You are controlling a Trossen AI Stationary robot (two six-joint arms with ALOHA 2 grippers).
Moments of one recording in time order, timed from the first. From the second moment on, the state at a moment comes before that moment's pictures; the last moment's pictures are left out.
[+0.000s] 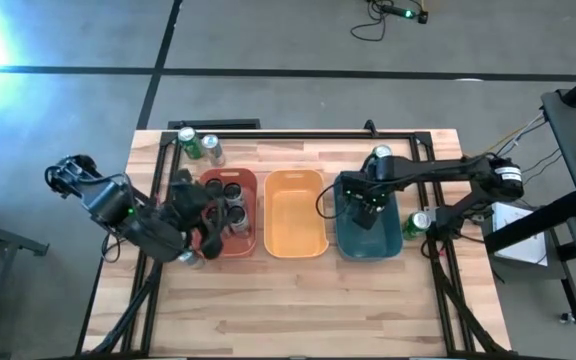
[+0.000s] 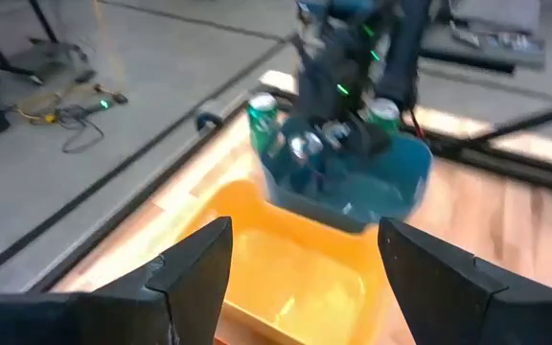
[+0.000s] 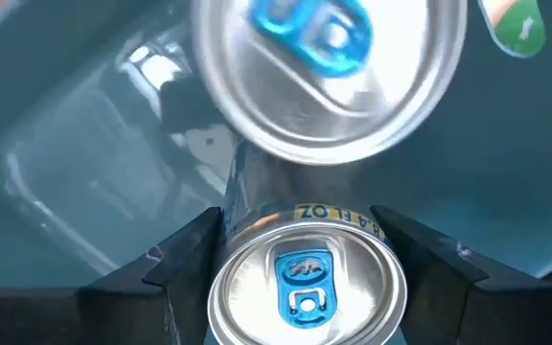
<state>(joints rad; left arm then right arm) -0.59 1.33 1.65 -1.09 -0.92 -0.69 -0.15 1.52 1.16 -1.27 0.07 0.45</state>
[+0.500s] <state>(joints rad) -0.59 1.42 1.79 -1.23 -0.73 -0.70 -0.18 1.52 1.16 -1.22 0.07 0.42</state>
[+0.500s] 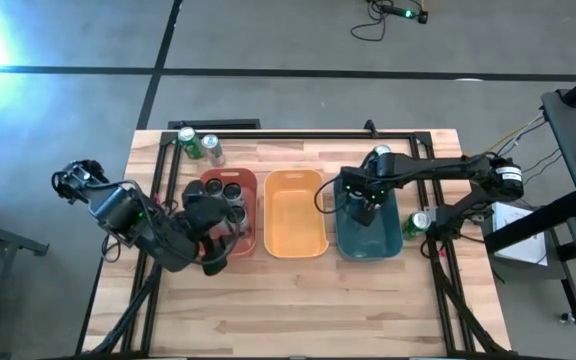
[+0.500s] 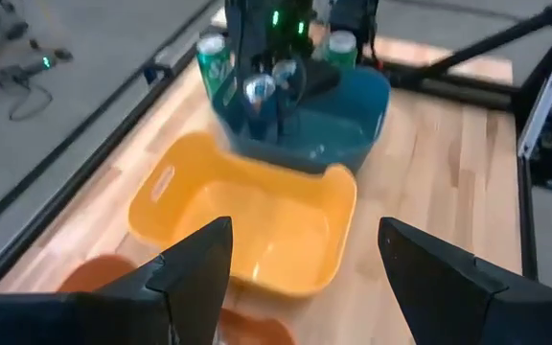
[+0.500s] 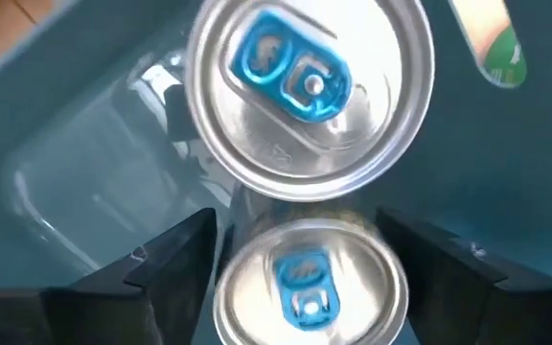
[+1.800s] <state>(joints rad) -0.58 1.29 1.30 -1.55 0.07 -1.94 0.03 1.41 1.52 -1.31 0.30 0.51</state>
